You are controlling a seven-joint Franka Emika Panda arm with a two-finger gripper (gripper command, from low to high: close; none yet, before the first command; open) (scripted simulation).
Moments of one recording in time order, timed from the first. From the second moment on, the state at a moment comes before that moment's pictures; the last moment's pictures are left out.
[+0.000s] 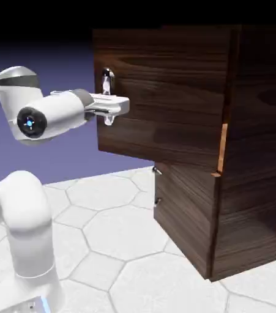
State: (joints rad) arm 0.03 -1.70 0.03 -3.06 1.35 2.42 2.68
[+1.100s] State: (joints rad) arm -1.00 -1.66 0.01 -3.03 1.63 1.34 2.56
